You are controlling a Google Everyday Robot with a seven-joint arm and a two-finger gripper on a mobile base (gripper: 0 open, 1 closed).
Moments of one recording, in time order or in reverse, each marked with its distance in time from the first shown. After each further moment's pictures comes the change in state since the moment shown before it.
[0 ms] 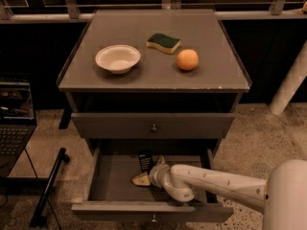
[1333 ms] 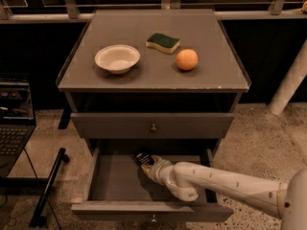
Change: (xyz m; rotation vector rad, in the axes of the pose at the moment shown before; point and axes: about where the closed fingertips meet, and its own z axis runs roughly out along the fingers) arm -0.037 0.002 -0.035 0.005 -0.060 -0.047
